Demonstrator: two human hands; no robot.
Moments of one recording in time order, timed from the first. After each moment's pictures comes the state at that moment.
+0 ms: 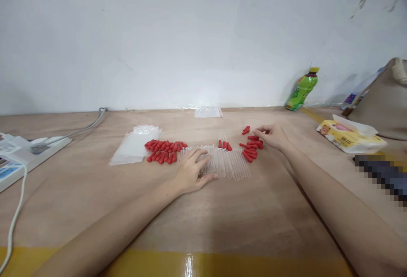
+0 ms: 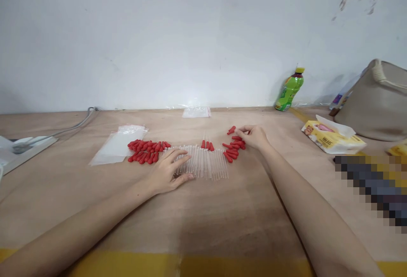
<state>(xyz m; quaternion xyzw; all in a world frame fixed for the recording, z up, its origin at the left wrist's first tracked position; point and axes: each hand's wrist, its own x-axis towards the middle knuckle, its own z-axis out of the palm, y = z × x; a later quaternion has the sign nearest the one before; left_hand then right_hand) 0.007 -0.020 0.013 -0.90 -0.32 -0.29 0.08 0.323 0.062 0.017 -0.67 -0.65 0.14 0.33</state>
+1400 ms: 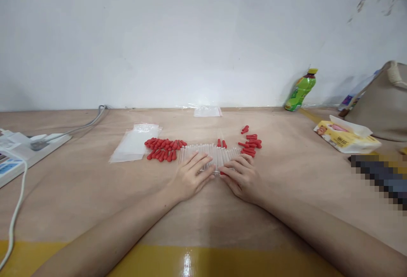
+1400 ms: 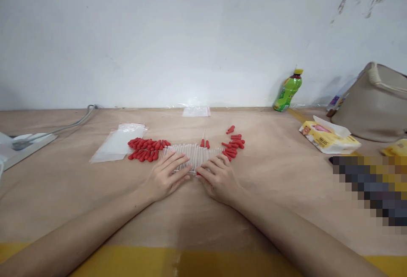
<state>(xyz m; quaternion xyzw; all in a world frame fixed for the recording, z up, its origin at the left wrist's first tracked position) 0.006 -0.034 0.004 -0.89 -0.22 -0.33 0.21 0.217 -0.052 -0.004 -0.33 -0.85 -0.14 0.38</state>
